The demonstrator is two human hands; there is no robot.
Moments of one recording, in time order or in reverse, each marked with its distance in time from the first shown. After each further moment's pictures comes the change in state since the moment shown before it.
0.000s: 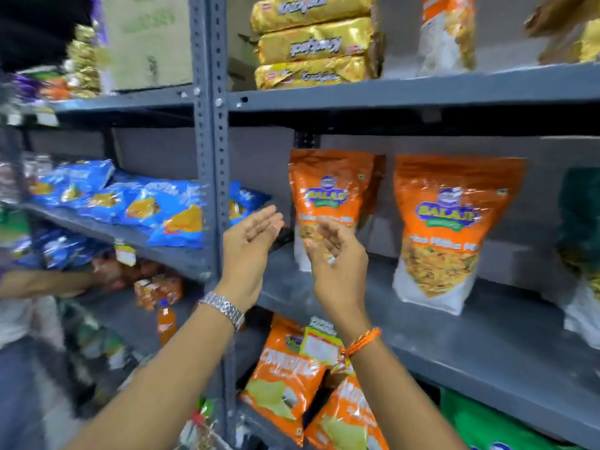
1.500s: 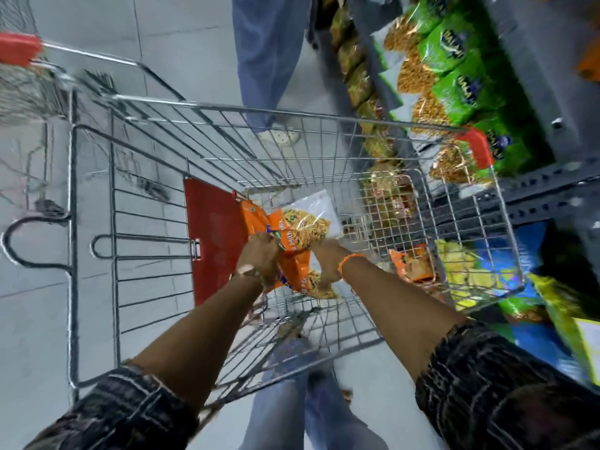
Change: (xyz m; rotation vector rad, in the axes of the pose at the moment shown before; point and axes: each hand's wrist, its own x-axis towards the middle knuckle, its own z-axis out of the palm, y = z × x) left_hand -0.435 -0.268 -0.558 1.525 -0.211 -1.257; right_hand -0.521 0.314 0.311 -1.042 -2.391 0.270
